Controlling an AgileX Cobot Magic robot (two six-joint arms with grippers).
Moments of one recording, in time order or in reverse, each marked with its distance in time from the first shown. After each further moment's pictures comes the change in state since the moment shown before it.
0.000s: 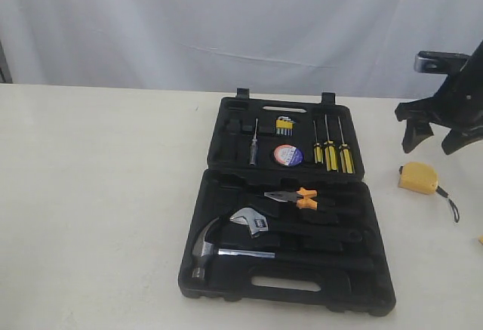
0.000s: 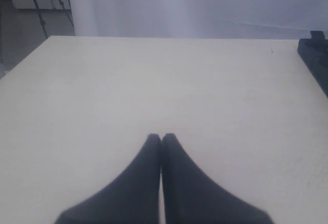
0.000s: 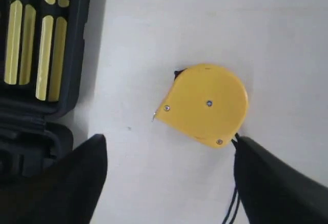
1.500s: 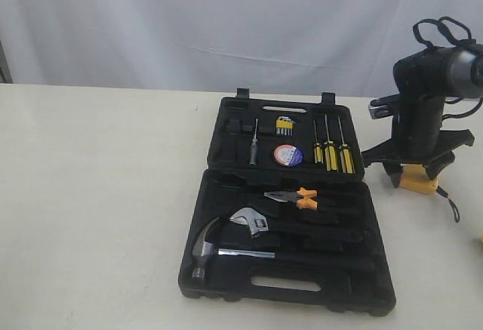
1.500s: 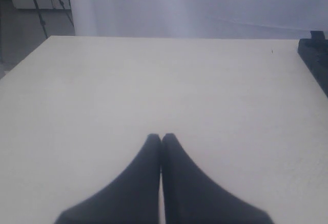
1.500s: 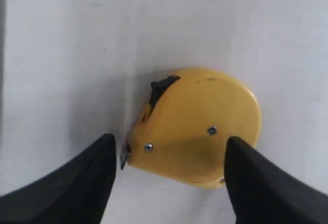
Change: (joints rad) left arm 0.000 0.000 0.000 0.000 0.000 0.000; right arm 0.194 0.175 0.000 -0.487 -0.054 0.436
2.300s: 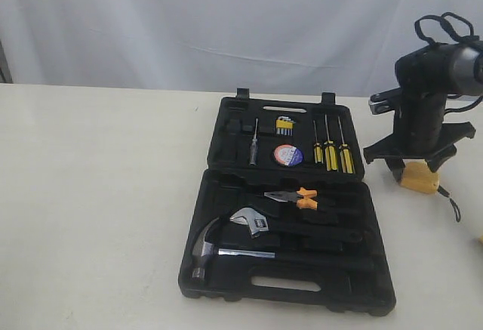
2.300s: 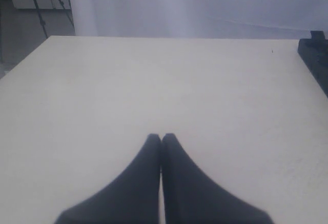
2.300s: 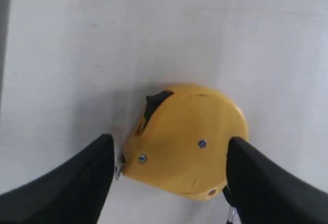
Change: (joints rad) left arm 0.000 0.000 0.000 0.000 0.000 0.000; right arm 0.000 -0.010 0.000 -0.031 -0.032 -0.017
